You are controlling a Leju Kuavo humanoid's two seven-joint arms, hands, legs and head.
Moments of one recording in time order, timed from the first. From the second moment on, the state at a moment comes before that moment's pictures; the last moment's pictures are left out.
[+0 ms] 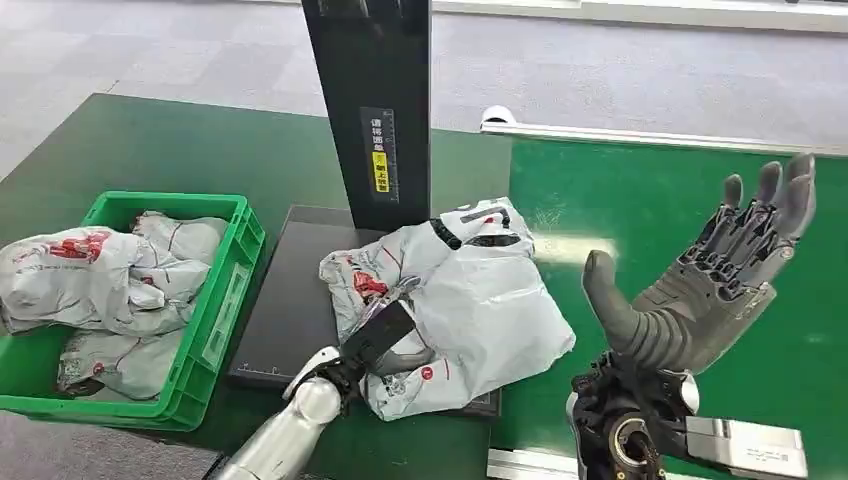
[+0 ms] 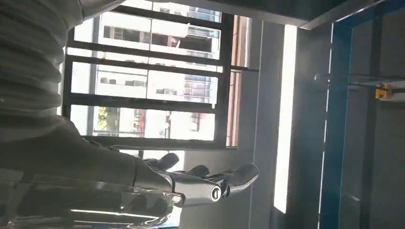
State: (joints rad) left arm -0.42 -0.26 -0.37 -0.77 -0.48 -0.03 -0.27; right arm -0.15 0.20 0.27 -1.85 0.23 -0.35 -0.61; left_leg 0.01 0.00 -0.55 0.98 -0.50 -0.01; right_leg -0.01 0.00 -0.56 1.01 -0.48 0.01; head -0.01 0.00
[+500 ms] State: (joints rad) left arm -0.48 -0.28 -0.34 -0.71 -0.30 -0.03 -0.37; right arm -0.15 0.20 0.24 -1.82 0.23 -0.37 -0.59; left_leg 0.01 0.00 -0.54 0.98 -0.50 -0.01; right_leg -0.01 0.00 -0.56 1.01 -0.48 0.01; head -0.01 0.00
